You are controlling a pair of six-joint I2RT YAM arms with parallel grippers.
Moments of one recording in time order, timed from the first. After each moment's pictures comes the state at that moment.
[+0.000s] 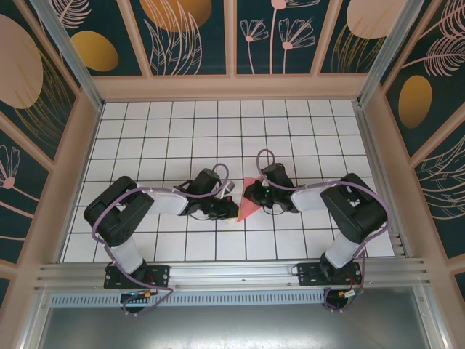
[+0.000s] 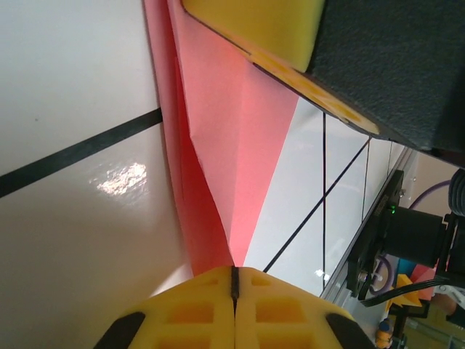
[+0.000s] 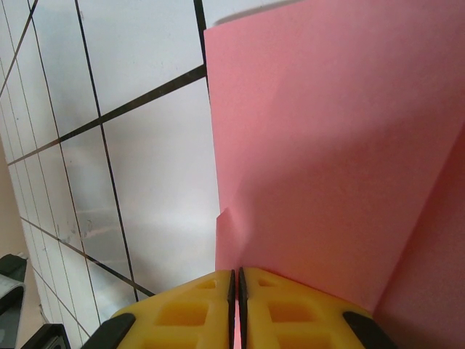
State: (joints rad) left arm -0.74 1.74 0.70 0.14 0.69 -0.81; right arm 0.62 1.68 0.59 0.28 -0.36 0.99
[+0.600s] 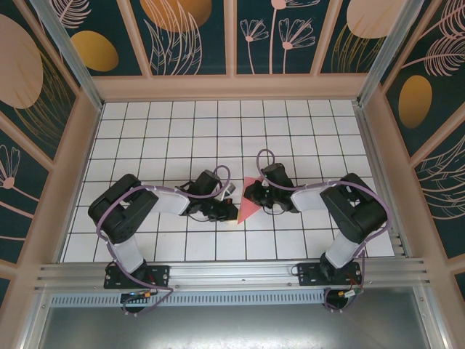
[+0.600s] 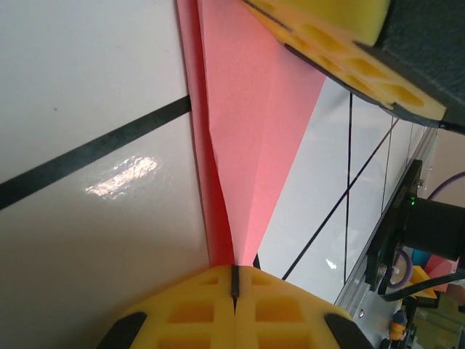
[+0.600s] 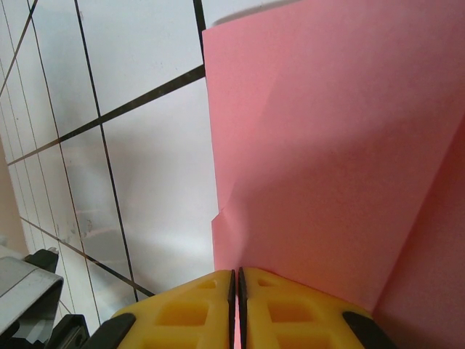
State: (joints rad) left arm -0.74 1.78 0.70 0.13 0.70 -0.76; right arm 0.62 1.68 0.59 0.28 -0.36 0.99
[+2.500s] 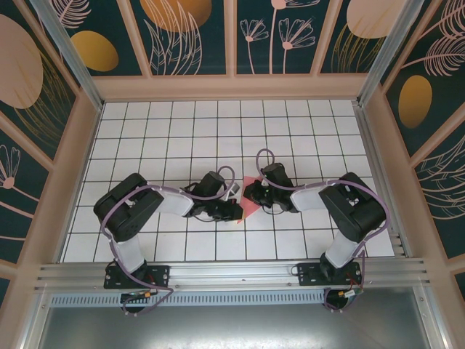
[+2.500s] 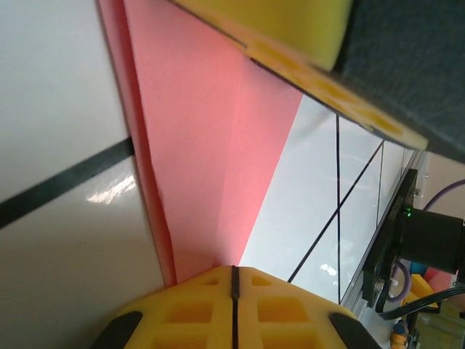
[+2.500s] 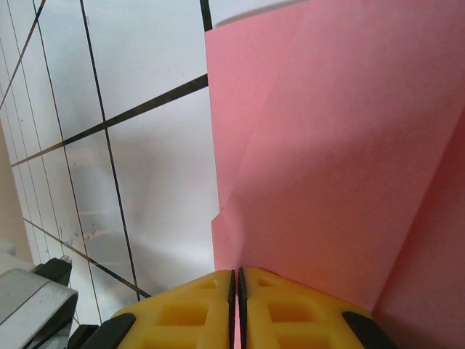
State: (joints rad) left arm -0.78 1.81 0.71 0.21 0.67 -0.80; right arm 0.62 1.69 0.60 0.30 -0.36 0.99
